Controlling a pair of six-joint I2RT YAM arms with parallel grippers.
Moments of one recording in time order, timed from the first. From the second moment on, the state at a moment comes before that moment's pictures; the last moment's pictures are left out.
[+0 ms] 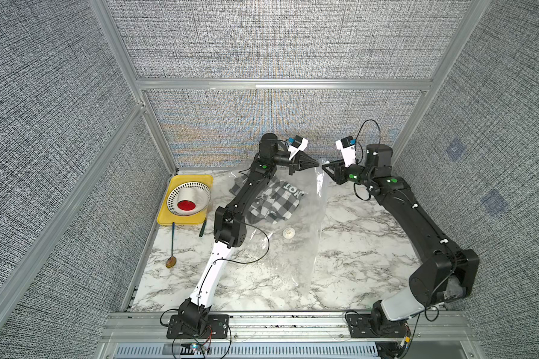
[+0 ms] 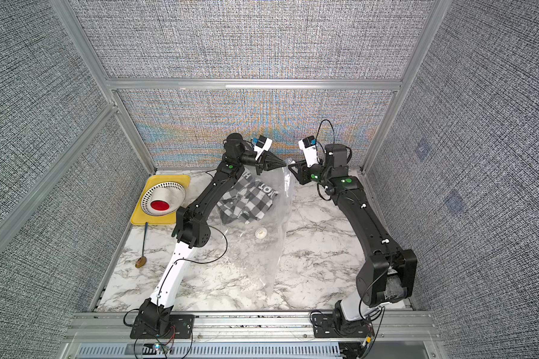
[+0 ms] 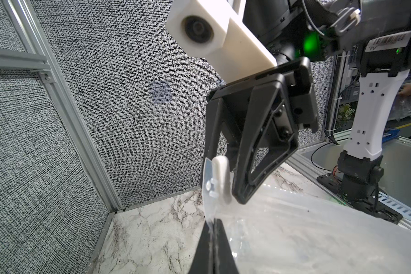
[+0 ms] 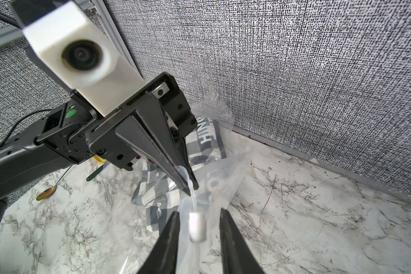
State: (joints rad) left arm -0.51 2.70 2.74 0.19 1.40 -0.08; right arm 0.17 1.56 1.50 -0.35 -0.52 -0.01
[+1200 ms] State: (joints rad) left arm -0.52 2.70 2.74 0.19 1.35 -0.10; right arm 0.21 1.43 1.18 0.03 -0.41 0.13
